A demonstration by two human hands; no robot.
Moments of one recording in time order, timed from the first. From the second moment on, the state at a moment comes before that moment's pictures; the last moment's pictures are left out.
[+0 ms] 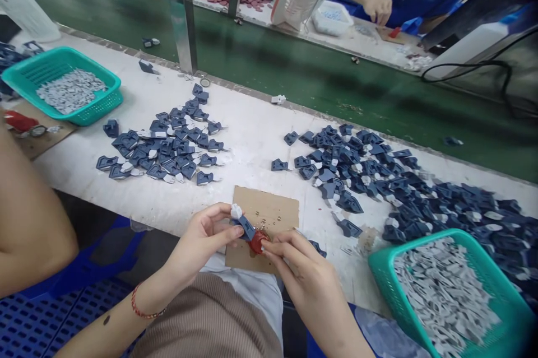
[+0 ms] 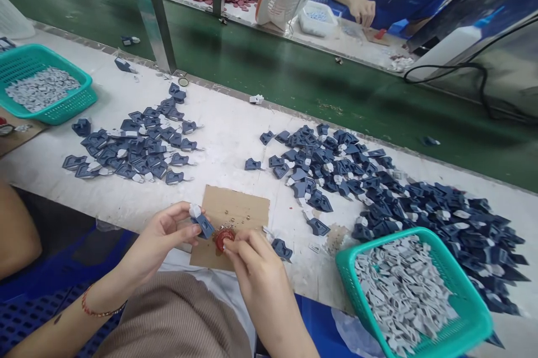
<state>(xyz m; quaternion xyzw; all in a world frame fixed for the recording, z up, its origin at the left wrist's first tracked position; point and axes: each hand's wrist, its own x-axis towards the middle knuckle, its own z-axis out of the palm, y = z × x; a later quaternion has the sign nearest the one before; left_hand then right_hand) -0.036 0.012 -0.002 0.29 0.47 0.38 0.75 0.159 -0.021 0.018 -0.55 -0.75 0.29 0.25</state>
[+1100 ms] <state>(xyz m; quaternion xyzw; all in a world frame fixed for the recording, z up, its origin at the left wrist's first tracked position) 0.001 -0.006 0.012 0.31 0.38 0.44 0.75 0.161 -0.019 0.048 -0.55 -0.34 0.63 0.43</state>
